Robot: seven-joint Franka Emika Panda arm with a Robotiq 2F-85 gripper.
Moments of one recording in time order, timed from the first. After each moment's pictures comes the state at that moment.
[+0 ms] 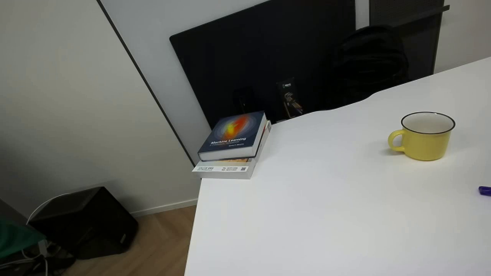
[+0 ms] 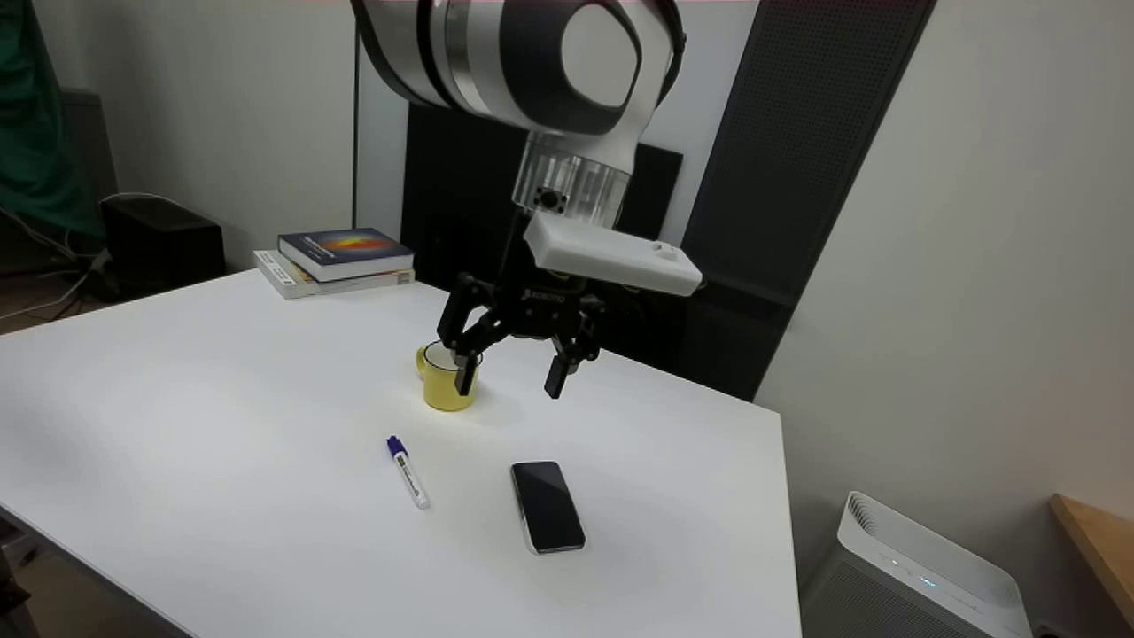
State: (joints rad) arm -0.11 -0.01 -0.22 -2.37 -0.01 2.21 -1.16
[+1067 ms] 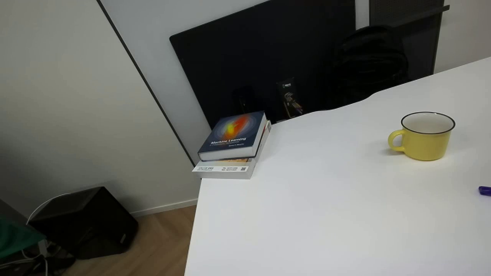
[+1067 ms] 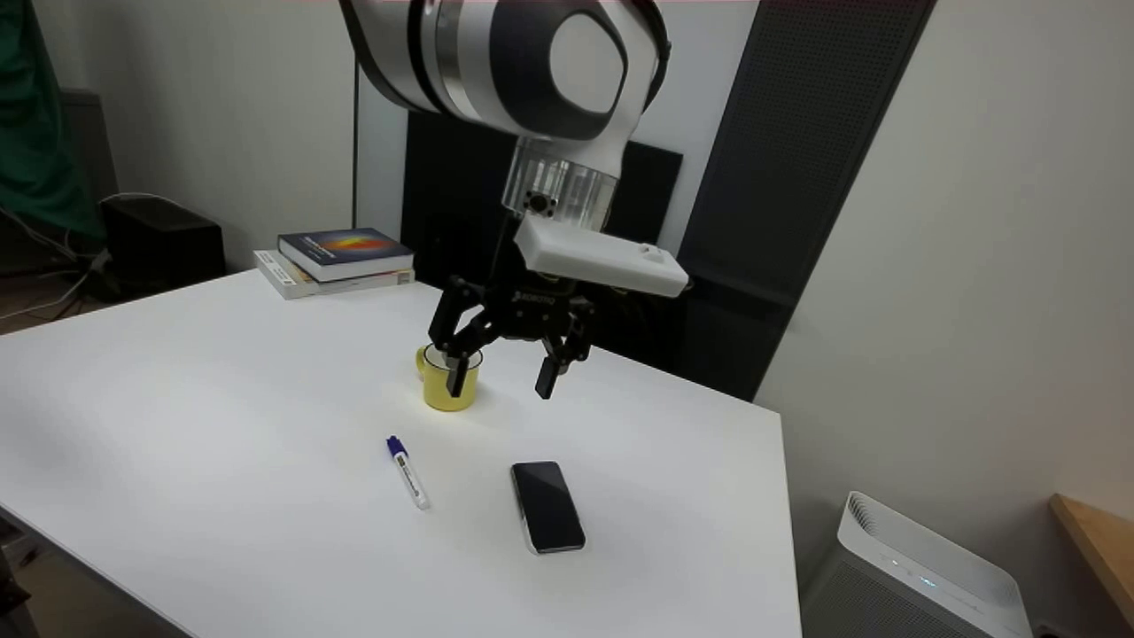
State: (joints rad) arm -0.11 0.00 -0.20 -2.37 -0.02 2.21 -1.16
